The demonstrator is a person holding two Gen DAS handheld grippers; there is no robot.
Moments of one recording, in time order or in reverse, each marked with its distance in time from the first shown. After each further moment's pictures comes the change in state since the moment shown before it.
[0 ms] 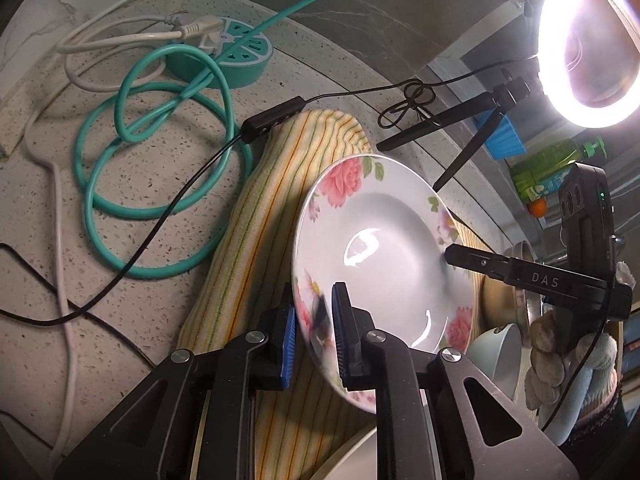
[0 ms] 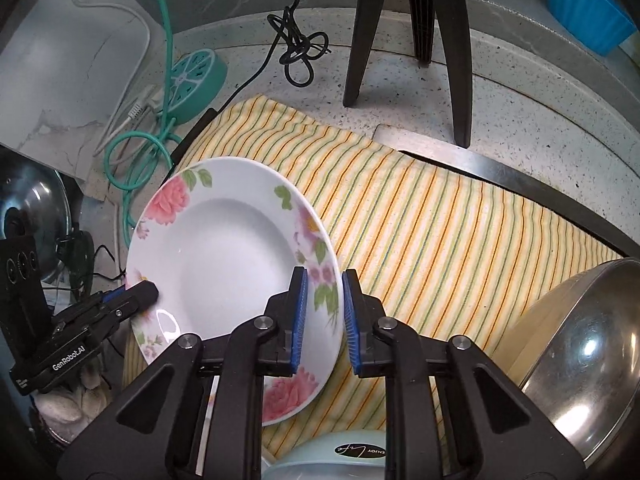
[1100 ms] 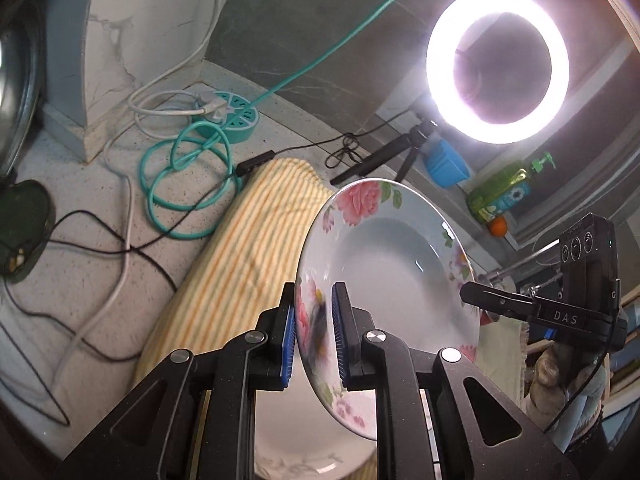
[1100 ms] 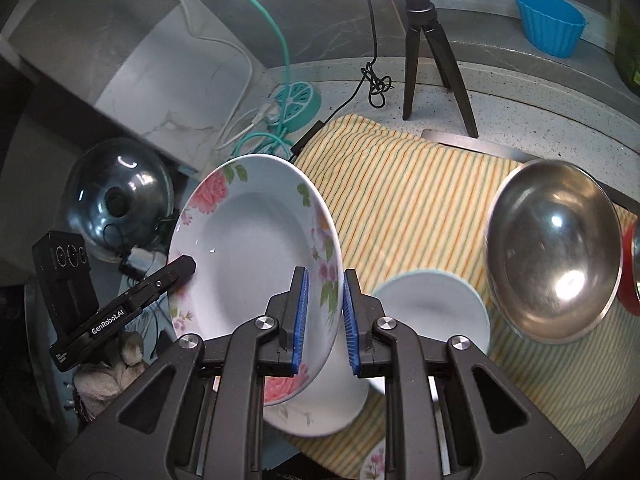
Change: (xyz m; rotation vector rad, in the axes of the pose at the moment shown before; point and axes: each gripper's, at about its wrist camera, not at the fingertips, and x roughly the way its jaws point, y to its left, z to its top) left arm -0.120 -0.054 -0.071 0.000 -0.199 0.013; right arm -0.134 0.012 -0.098 -0.024 -0.139 0.236
